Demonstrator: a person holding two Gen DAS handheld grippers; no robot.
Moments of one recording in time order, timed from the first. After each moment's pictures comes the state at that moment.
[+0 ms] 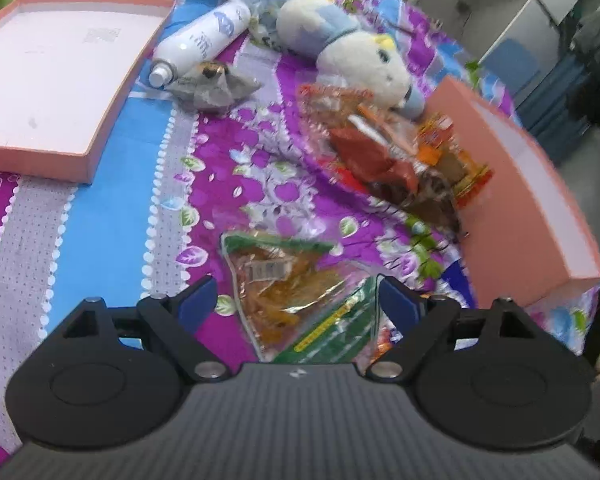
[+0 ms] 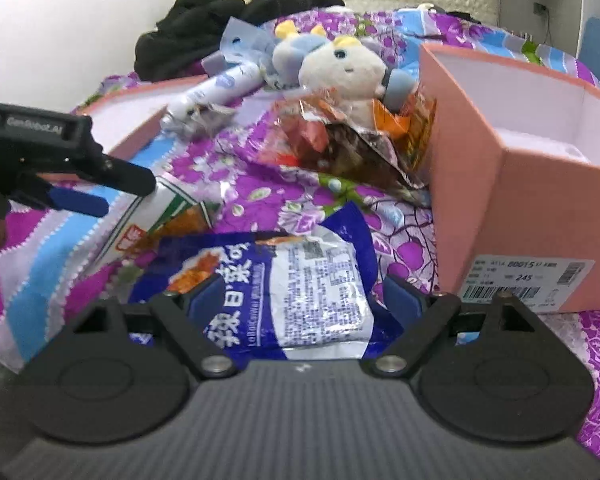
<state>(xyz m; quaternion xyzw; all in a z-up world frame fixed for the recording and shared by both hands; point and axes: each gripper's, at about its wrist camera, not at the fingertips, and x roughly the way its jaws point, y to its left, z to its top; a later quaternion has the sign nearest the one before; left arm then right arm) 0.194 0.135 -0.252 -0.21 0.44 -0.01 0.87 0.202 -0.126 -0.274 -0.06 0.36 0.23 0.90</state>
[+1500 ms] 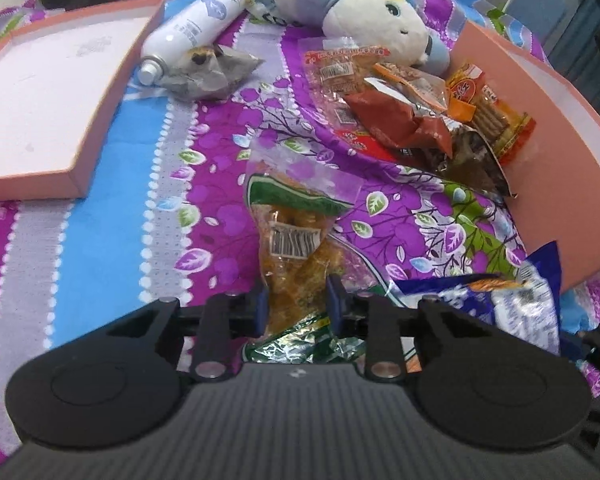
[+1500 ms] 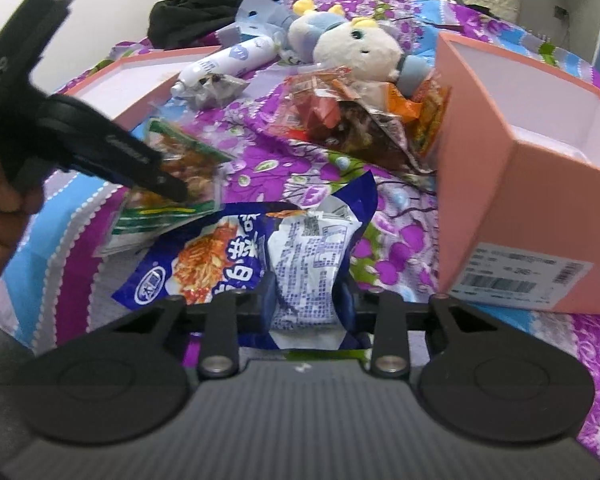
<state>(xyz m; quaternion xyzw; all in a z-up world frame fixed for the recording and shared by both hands) 0.215 0.106 -0.266 -0.12 0.47 0.03 0.87 0.189 -0.132 -0.264 -0.09 0.38 0.24 0.89</state>
